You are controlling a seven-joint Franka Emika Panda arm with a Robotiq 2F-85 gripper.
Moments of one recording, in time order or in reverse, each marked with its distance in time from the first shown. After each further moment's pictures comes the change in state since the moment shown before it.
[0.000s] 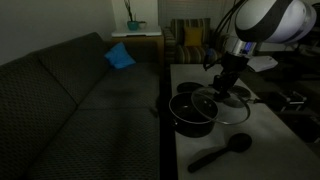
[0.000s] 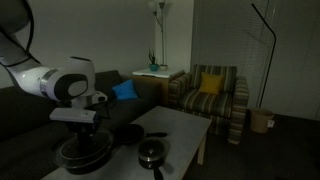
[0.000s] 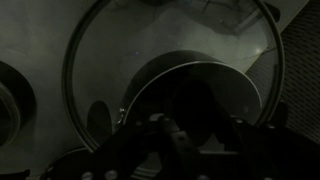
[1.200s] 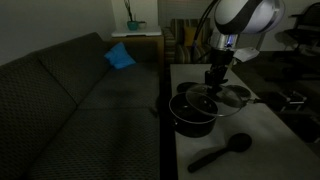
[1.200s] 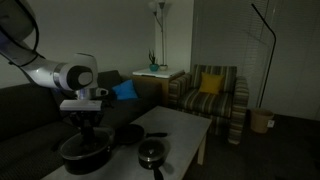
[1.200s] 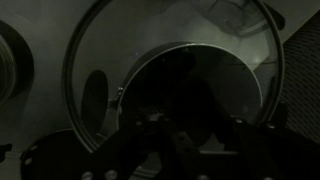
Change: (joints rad) arm 0.076 0.140 -0.021 0.352 -0.066 -0.293 -0.049
